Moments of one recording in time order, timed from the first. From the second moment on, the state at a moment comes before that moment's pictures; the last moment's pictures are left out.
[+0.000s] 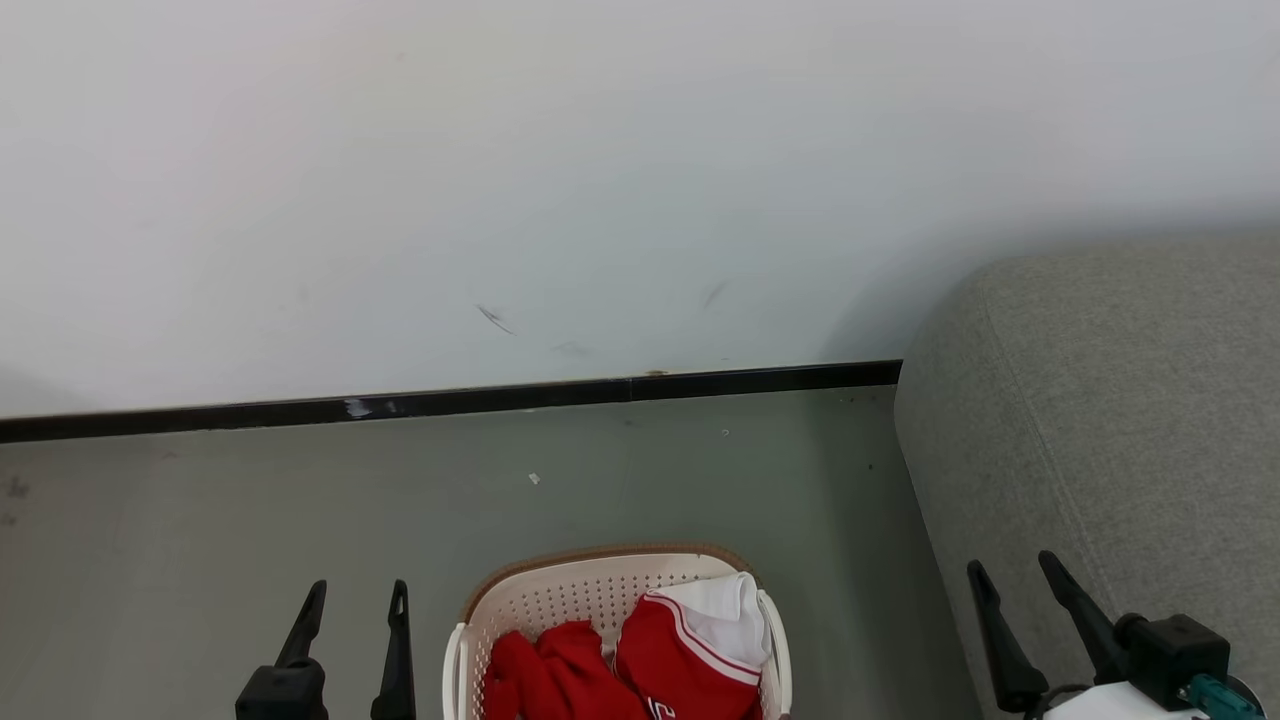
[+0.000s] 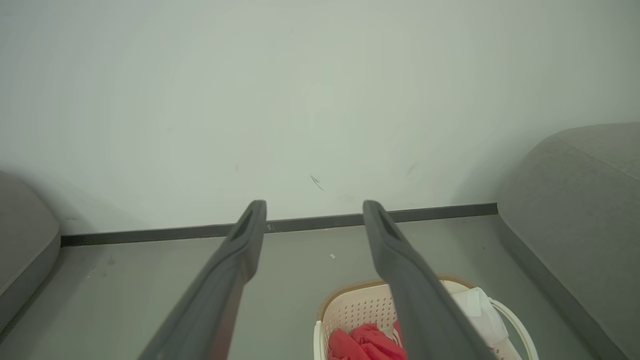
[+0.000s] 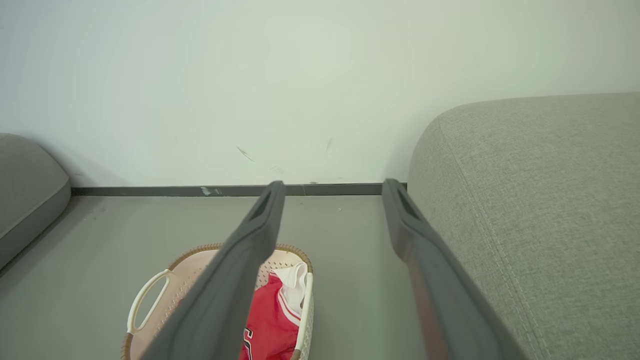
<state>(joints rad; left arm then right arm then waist) 0.03 0.05 -0.16 0.20 -0.21 0.16 -0.25 0.10 -0.04 -0.02 0.13 0.08 0.12 -0.25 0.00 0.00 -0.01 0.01</state>
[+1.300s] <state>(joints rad) -0.15 0.06 -0.29 0.52 -0.13 0.07 -0.24 0.11 -0.04 -0.12 -0.01 0.11 0.12 -0.25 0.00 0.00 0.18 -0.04</state>
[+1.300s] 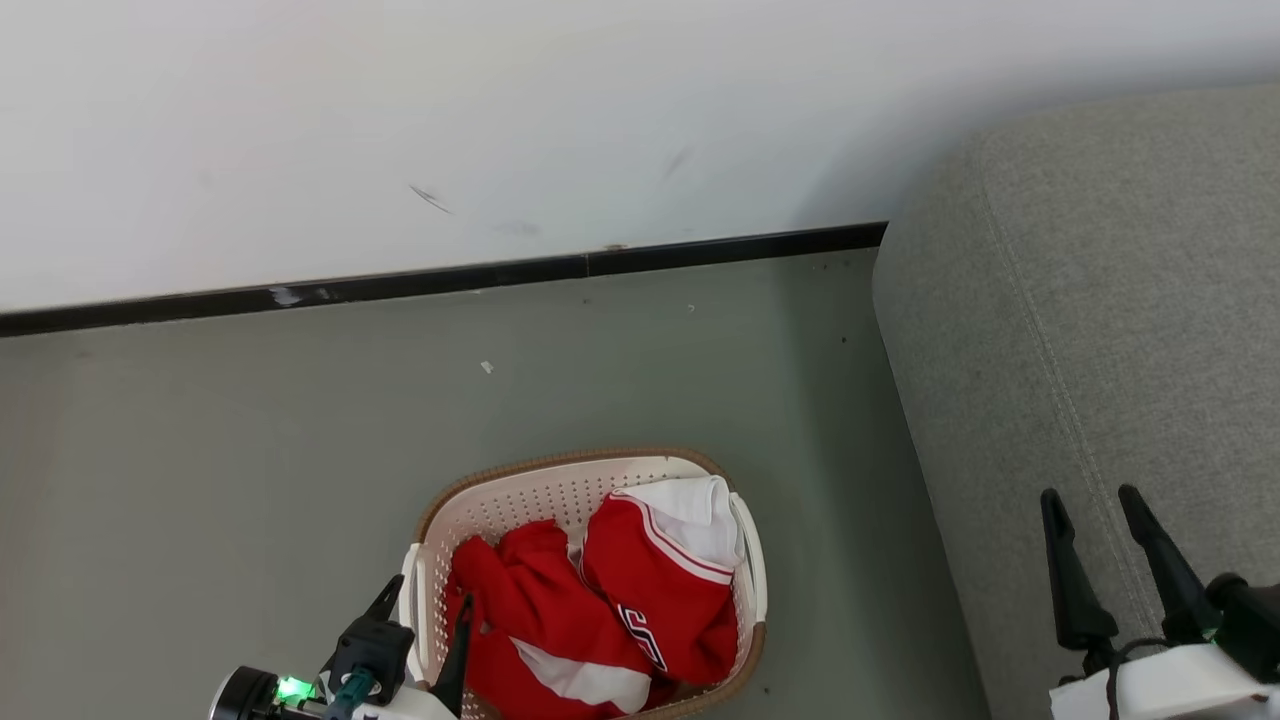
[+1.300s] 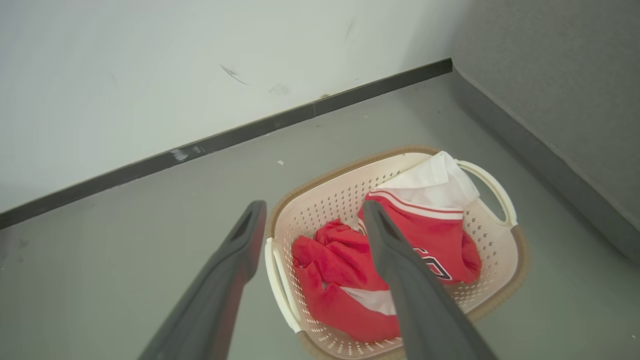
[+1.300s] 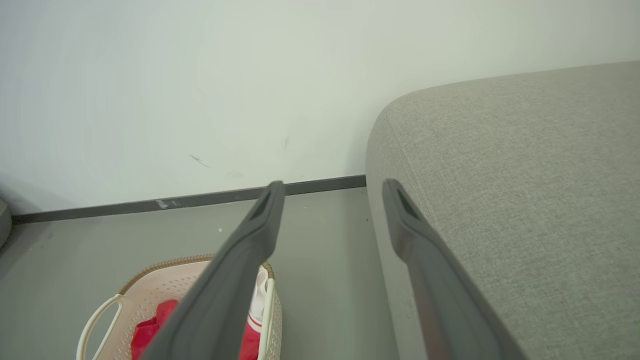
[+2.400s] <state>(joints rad) -0.47 0.04 -0.38 0.77 -0.06 0.04 -0.23 -0.23 -0.04 -0.08 -0.14 0.15 0.12 -0.25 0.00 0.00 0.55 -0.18</state>
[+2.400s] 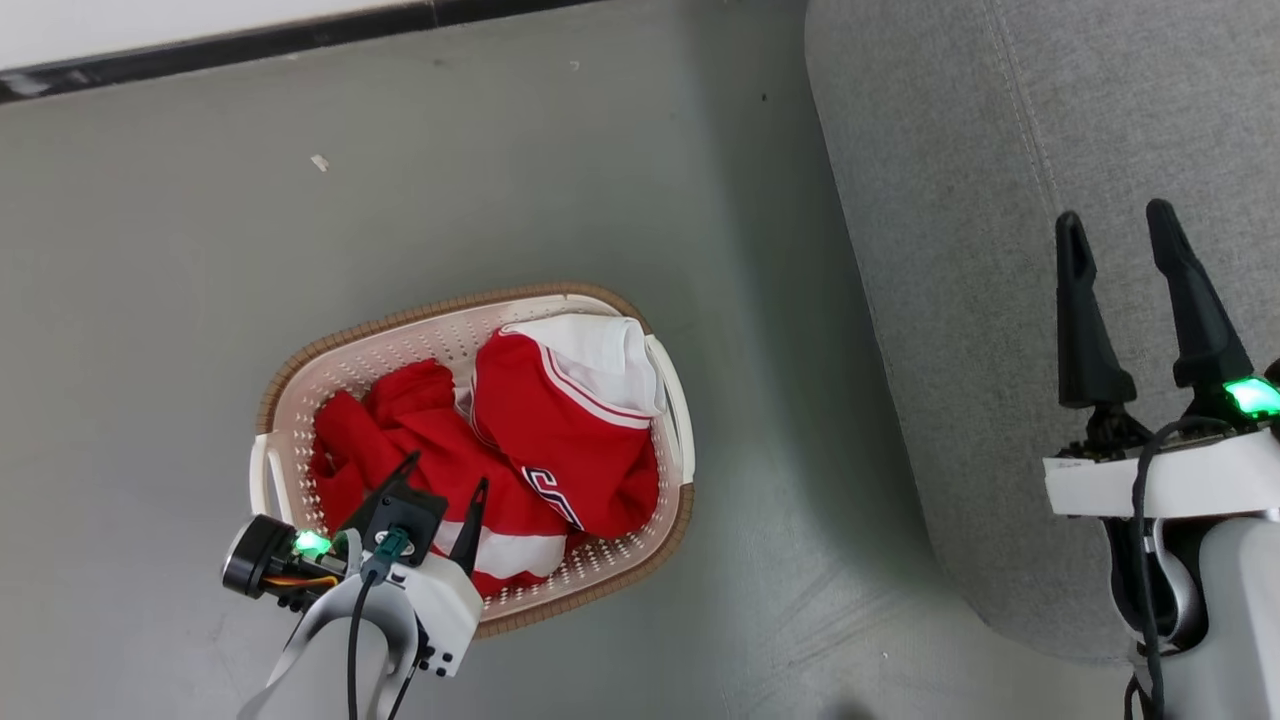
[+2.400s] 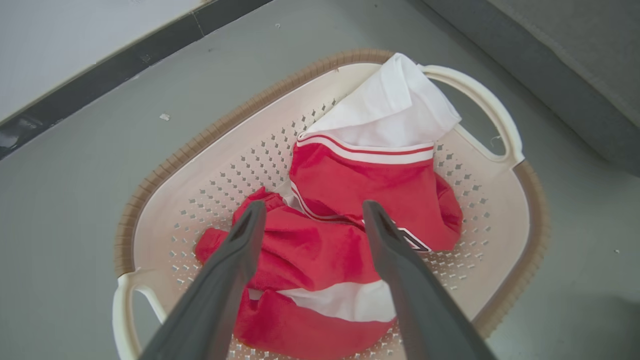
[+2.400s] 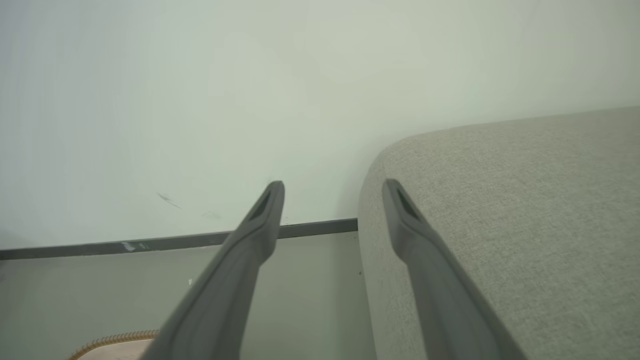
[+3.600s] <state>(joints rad) -0.68 0.07 -0.33 0.95 -0.06 0.08 -0.24 -0.47 -0.04 -0.05 -0.15 0.20 0.12 -0.26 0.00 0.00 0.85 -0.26</state>
